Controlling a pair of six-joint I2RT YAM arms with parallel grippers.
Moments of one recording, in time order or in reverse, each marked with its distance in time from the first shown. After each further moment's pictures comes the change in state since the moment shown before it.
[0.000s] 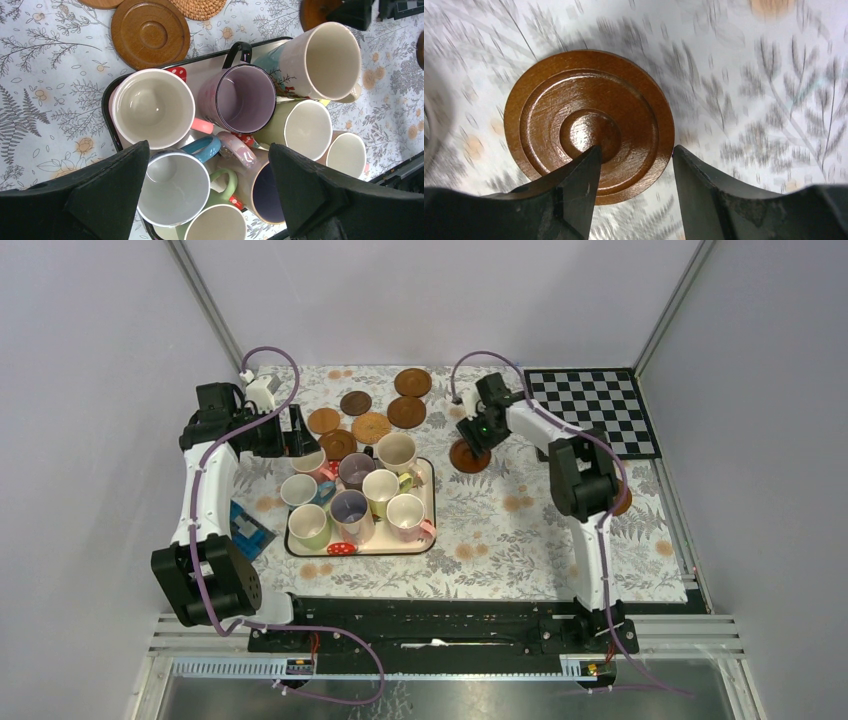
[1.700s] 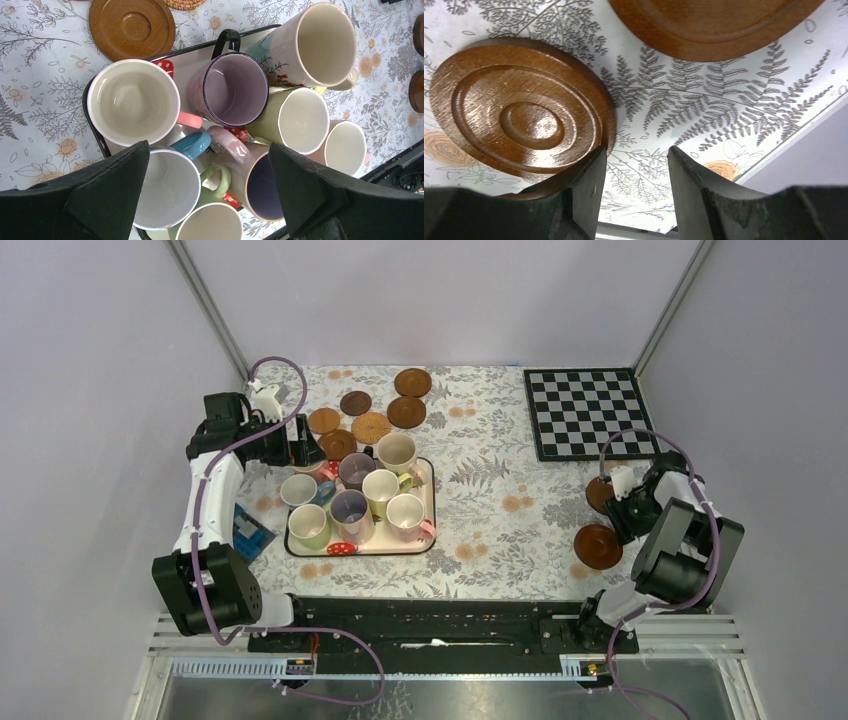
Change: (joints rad) left arm -0.022 -0.049 -0.092 0.042 0.022 0.011; right arm -0.876 -0.784 -0.993 -0.144 0.013 -0.653
